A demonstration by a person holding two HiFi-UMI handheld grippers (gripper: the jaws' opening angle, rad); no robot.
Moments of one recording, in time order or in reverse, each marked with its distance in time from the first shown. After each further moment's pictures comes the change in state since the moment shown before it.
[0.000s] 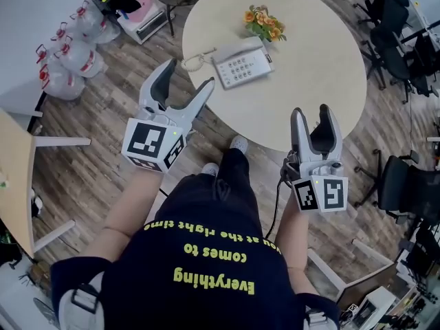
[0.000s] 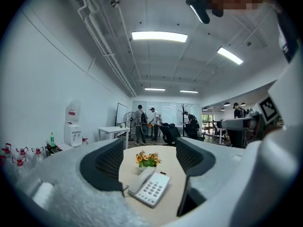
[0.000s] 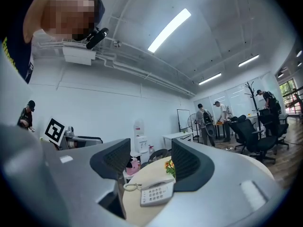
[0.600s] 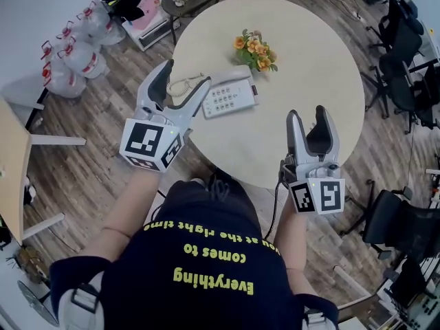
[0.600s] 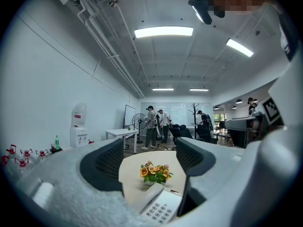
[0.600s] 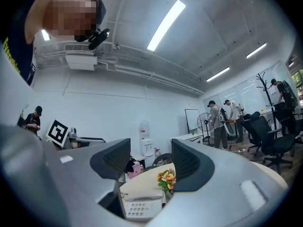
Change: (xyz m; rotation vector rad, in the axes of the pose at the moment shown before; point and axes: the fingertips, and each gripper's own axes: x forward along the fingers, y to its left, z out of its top) left arm 0.120 0.007 0.021 0.004 -0.015 0.132; right arm 0.096 -0.102 0.019 0.015 -0.016 0.137
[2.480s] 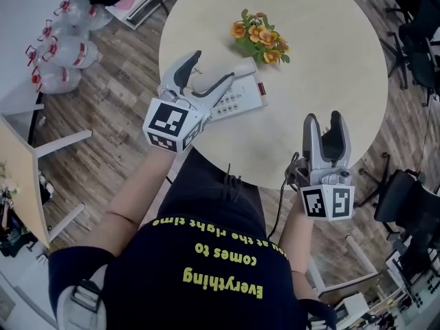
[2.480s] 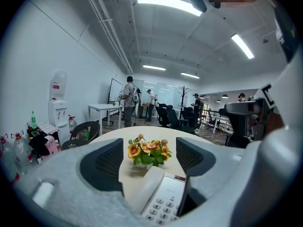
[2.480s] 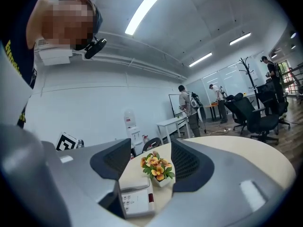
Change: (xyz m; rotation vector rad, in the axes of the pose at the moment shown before) left arm 0.142 0.013 -0.128 -0.058 0.267 -0.217; right arm 0.062 -0.078 -0.082 0.143 0.152 -0.170
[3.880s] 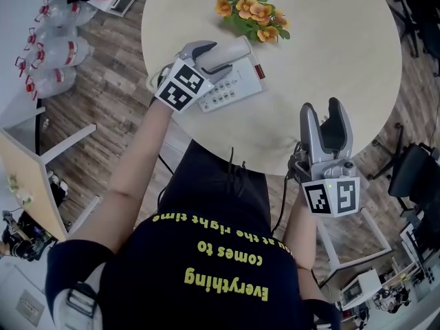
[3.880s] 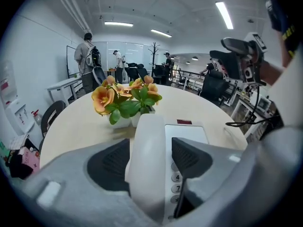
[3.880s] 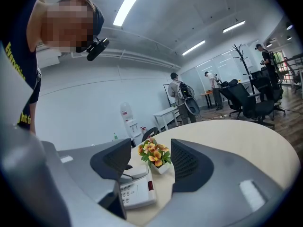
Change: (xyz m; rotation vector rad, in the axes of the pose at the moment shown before) left arm 0.084 -0.004 -0.156 0.276 0.493 -0.339; right arm 0.013 -0.018 -0.049 0.095 0.112 -0.026
